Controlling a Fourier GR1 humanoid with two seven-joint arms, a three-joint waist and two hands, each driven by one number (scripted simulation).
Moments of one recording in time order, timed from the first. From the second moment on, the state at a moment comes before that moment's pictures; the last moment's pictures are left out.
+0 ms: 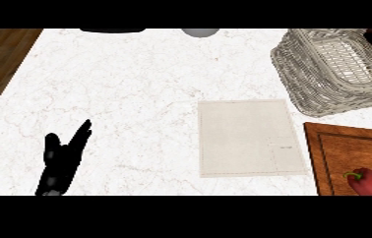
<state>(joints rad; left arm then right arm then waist) 0.10 0.17 0.04 -1.46 0.00 -0.04 0.27 -0.85 -0.68 -0.41 -0.68 0.37 0.09 -0.04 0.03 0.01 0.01</state>
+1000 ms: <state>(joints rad) 0.11 0.16 0.05 -1.46 -0.01 -0.05 0.26 -0.96 -0.89 -0.49 -0.31 0.38 0.08 -0.30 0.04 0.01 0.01</state>
